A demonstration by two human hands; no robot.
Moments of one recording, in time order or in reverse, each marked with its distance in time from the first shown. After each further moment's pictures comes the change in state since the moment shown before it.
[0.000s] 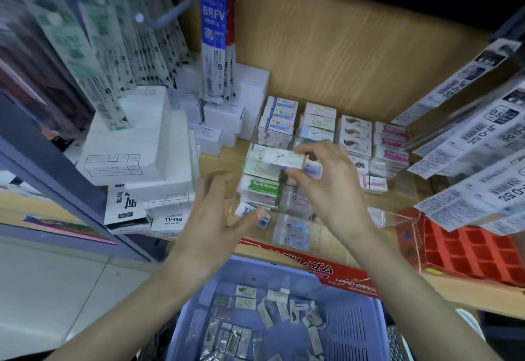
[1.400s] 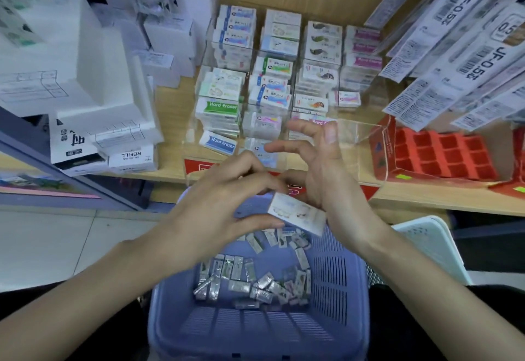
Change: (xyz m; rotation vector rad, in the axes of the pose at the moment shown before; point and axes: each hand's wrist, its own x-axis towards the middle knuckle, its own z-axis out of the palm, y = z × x) left_hand -0.048 0.002 0.037 0.257 -0.429 0.578; right_hand -0.106 0.013 -0.023 0.905 -0.313 0.481
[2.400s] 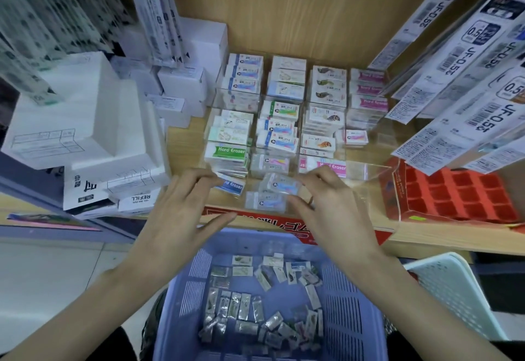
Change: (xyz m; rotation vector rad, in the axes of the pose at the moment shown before) left_hand -0.007 -0.064 -0.018 0.468 0.207 -0.228; right_hand 0.029 0.007 -0.012 -1.203 0.271 -0.242
